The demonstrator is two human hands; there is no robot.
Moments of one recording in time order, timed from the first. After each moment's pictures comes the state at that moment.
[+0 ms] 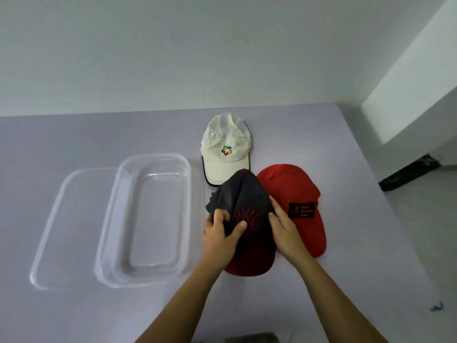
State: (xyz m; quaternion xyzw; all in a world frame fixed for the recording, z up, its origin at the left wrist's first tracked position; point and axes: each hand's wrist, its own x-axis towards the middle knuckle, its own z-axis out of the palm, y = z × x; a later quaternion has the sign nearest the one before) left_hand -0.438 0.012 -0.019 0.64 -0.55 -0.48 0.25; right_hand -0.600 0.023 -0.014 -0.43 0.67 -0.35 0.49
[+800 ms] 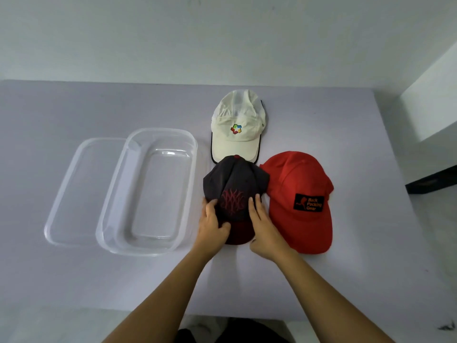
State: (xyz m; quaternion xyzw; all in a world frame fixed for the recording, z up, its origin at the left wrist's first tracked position) left_hand -0.436 0.019 -0.066 0.69 -0.53 -0.47 0.17; right_hand -0.593 0.023 -0.073 -0.69 0.60 -0.04 0.39
